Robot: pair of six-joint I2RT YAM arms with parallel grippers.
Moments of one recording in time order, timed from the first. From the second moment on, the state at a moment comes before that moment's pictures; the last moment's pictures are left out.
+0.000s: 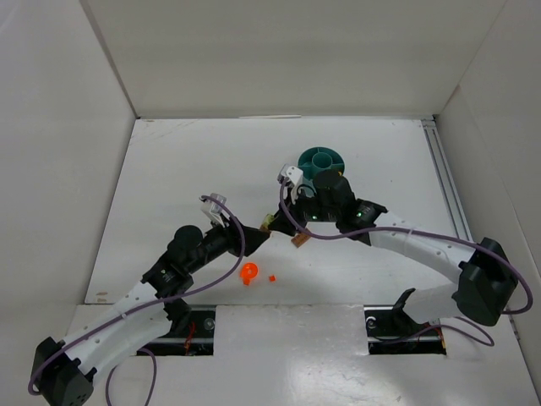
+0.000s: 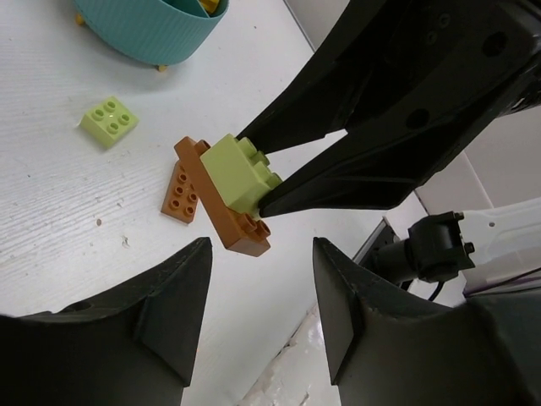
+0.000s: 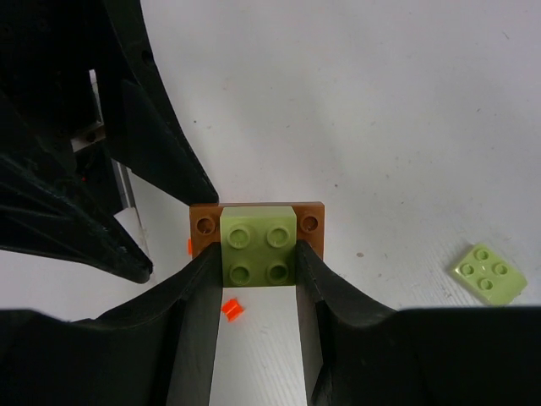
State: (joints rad) left arm -0.70 0.59 0.33 0.14 0.18 -0.70; right arm 0.82 1.36 0.96 -0.04 -0.43 0.08
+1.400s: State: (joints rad) left arm -0.70 0.82 0.37 -0.01 -0.16 -0.81; right arm 0.51 1.48 1.18 -0.19 -0.14 -0.12
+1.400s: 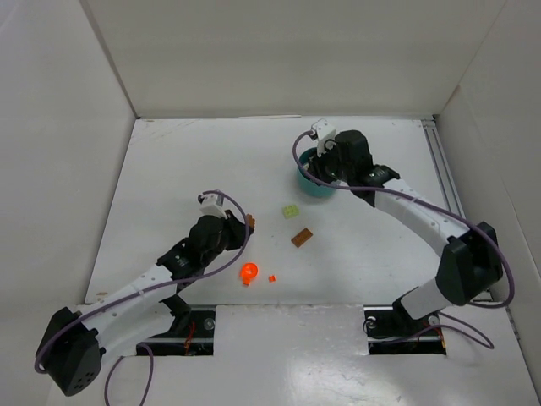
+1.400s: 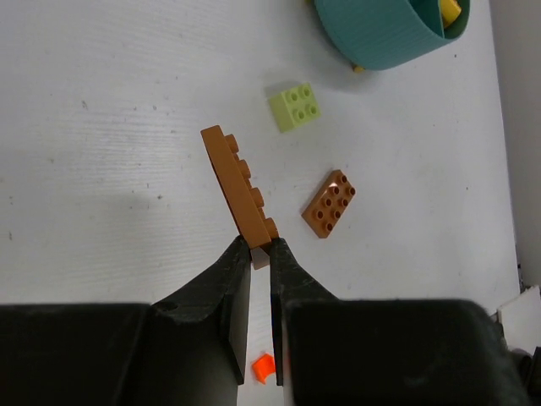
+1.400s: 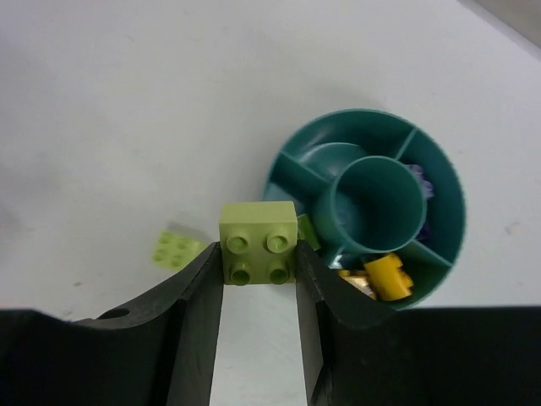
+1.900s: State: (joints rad) left arm -0.69 0.88 0.43 -0.01 -0.21 -0.78; right arm 0.56 1.72 1.30 -0.28 0.17 -0.24
